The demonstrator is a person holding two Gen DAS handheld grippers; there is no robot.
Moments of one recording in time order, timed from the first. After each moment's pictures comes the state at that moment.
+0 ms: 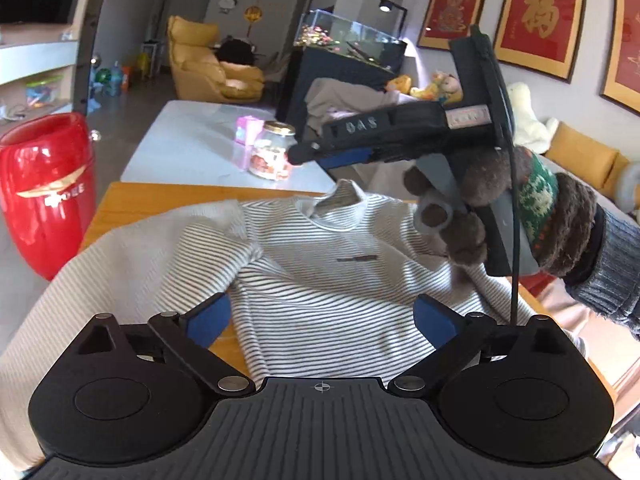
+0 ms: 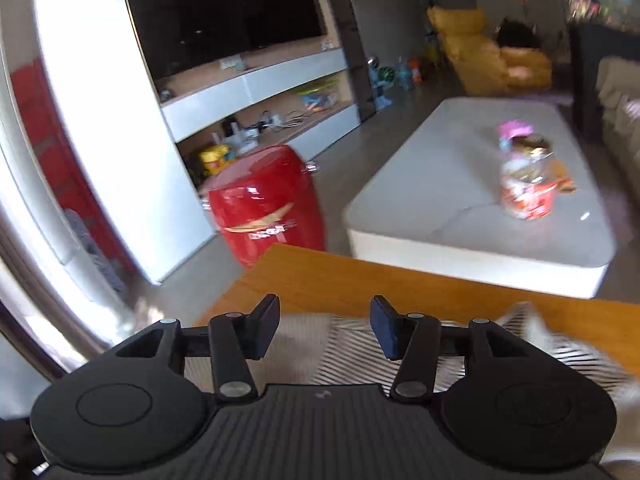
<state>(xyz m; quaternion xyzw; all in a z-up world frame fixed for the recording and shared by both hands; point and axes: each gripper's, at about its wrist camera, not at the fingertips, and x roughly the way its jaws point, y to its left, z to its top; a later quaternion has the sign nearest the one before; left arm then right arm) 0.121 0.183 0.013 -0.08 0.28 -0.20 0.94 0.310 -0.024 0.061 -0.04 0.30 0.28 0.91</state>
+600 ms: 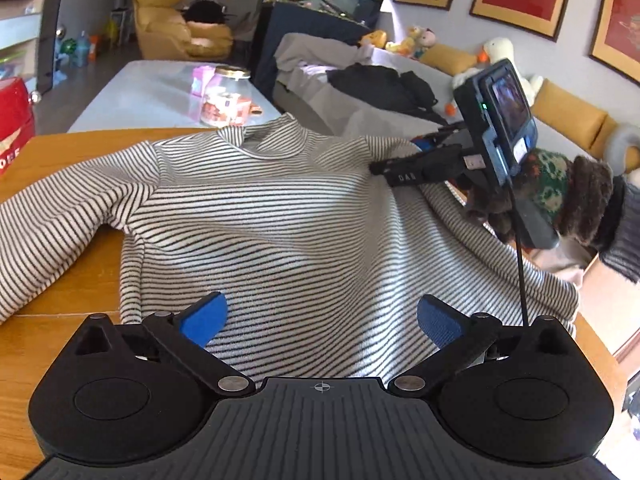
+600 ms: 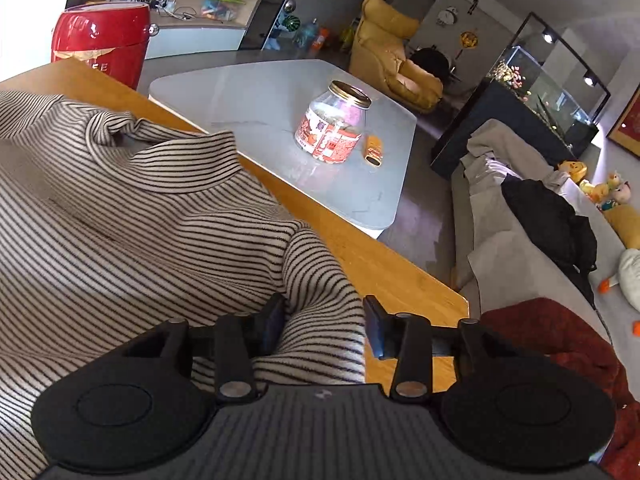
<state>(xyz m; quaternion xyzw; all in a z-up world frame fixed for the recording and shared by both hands) 0.158 0.109 -0.042 -0.05 0.33 -0.22 0.91 0.335 -0.124 -0.020 -0.26 0.33 0.11 0.90</state>
